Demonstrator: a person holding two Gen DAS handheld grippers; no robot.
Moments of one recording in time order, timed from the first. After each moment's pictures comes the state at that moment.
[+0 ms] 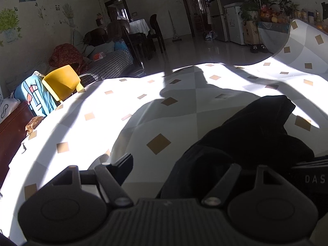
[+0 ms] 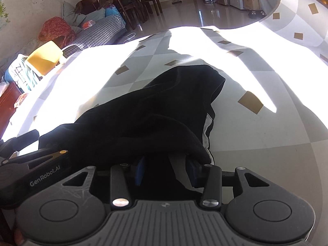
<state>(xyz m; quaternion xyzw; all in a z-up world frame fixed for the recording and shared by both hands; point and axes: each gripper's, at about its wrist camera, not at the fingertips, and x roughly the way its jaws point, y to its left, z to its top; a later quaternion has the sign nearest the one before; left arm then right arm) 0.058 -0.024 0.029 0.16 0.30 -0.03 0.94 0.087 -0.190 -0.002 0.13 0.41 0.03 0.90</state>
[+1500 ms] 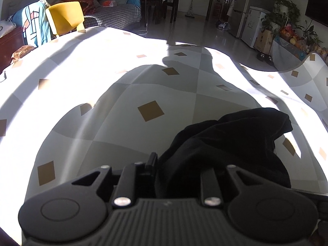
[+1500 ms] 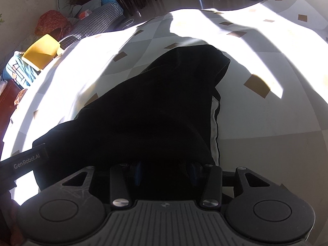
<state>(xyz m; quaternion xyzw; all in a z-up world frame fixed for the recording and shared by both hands) 0.080 0.028 0.021 -0.04 0.40 -0.04 0.91 0.101 -0.197 -0.014 0.16 0.46 0.04 0.87</state>
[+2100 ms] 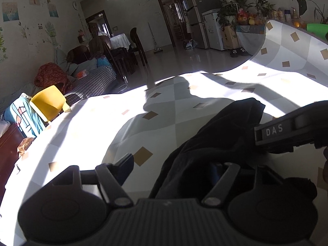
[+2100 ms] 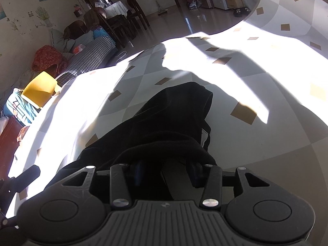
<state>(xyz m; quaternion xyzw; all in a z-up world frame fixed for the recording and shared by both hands) 0.035 -0.052 0.040 0.19 0.27 -0.08 0.94 0.101 -0.213 0.009 0.20 0.38 0.01 0.90</state>
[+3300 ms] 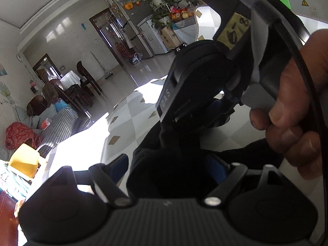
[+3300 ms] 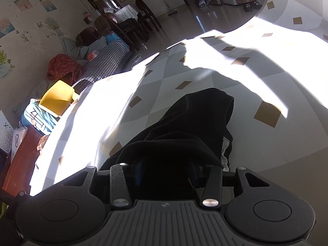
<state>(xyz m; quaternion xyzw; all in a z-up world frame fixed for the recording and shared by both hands) -0.002 -0.086 0.012 0.34 0.23 -0.22 0.89 0.111 -0.208 0.021 0.24 0.37 0.06 0.90</state>
